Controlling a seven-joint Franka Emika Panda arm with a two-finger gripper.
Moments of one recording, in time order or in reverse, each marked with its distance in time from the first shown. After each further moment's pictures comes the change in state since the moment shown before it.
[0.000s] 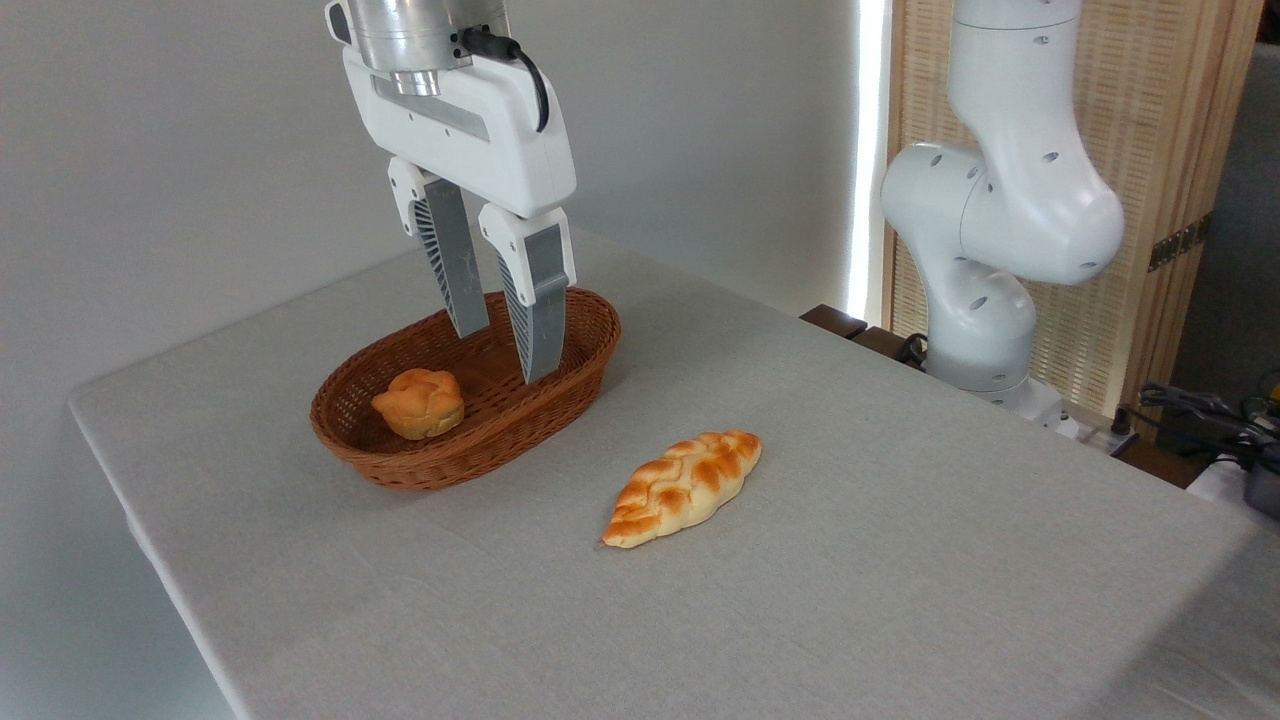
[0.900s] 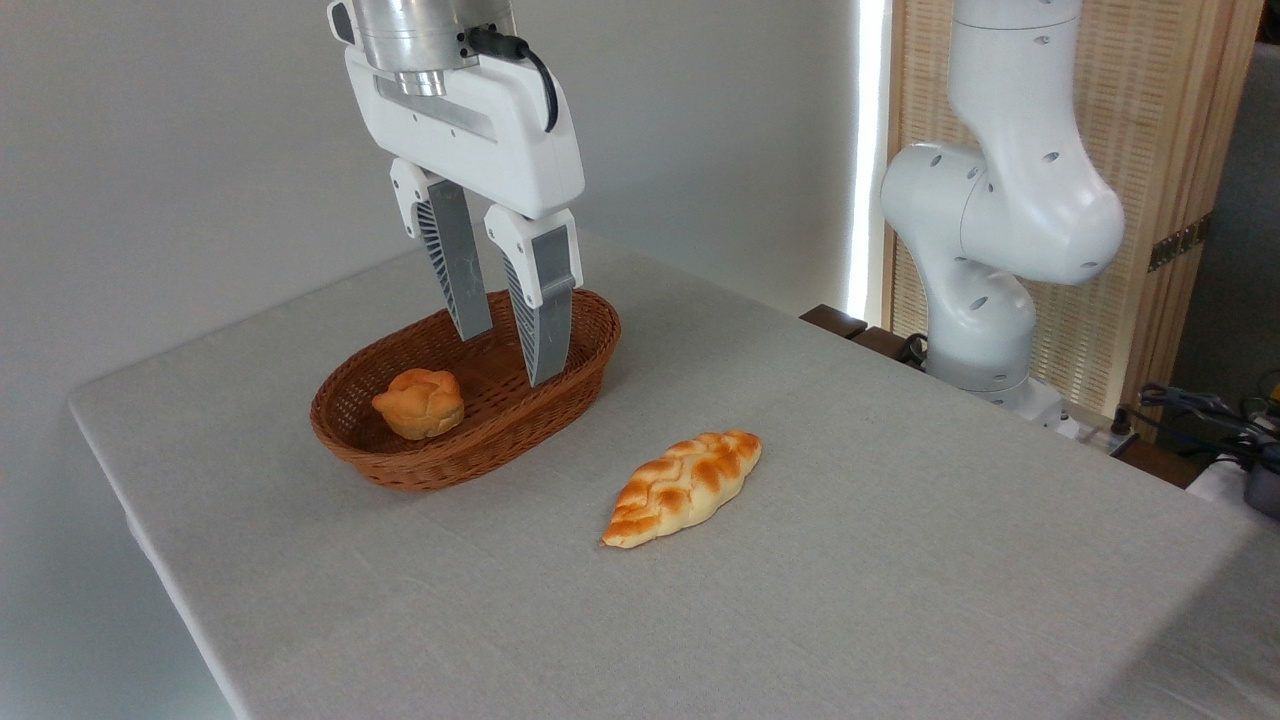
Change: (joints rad) arm 0.007 -0.001 0.005 0.002 0.000 0.000 0.000
